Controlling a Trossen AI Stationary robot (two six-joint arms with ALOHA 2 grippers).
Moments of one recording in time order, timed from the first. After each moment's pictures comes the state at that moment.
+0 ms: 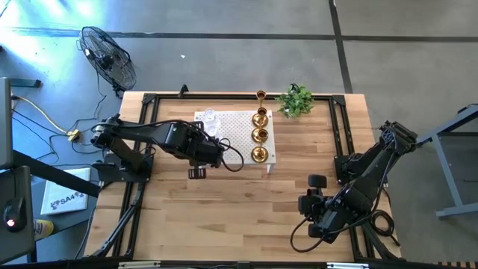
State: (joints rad) left arm -0.20 1.64 1.80 -1.57 -0.38 -0.24; right arm 0.83 1.51 1.39 -1.21 0.42 0.83
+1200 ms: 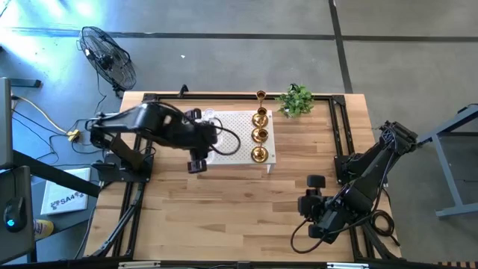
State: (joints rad) left arm -0.20 1.64 2.13 -1.57 -0.35 -0.23; right arm 0.83 1.51 1.39 -1.20 0.43 0.79
